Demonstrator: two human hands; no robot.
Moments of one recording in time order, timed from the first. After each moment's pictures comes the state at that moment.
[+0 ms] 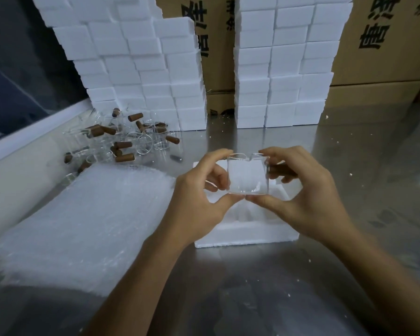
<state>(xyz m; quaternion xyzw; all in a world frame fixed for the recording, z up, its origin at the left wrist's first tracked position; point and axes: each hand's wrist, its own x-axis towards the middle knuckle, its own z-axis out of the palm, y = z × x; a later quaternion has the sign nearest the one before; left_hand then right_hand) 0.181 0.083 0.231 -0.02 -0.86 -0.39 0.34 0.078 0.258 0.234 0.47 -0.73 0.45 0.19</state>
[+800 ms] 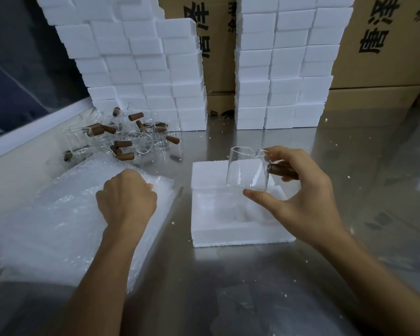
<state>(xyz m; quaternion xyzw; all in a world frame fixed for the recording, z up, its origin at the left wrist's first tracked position) 0.199 0.014 0.236 0.47 -0.84 -0.09 0.25 0.085 0.254 0.230 0.43 -0.71 0.52 0.19</state>
